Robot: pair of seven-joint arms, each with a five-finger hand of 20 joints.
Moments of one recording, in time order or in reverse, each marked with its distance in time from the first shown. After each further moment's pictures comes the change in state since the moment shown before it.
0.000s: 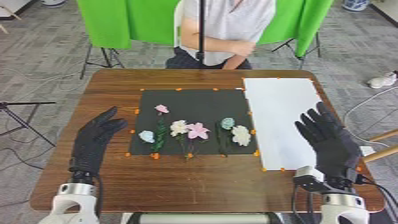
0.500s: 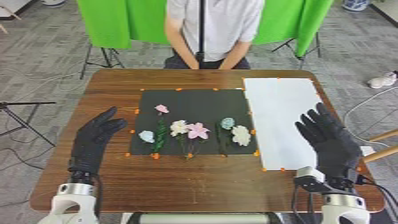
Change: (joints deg) left arm 0.1 0.0 -0.2 0.0 -0.1 0.0 -0.1; right arm -0.2 0.0 0.3 0.0 -0.1 -0.2 0.1
